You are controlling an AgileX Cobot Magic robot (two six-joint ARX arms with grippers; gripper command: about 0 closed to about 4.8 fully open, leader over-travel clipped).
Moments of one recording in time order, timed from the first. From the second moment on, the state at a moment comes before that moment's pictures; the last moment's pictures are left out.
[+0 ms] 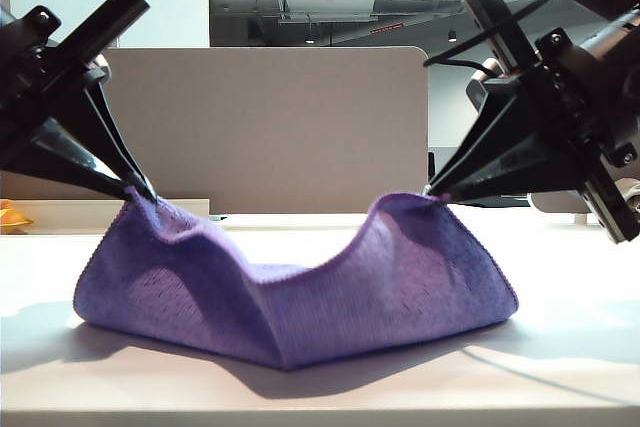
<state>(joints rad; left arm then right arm) -0.46 1.06 0.56 -0.26 0.37 -0.83 0.39 1.29 0.61 -0.12 -0.76 0.67</state>
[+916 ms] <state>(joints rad) -0.24 1.31 0.76 -0.19 0.59 -0.91 0.31 1.42 0.79 -0.09 -0.74 0.82</state>
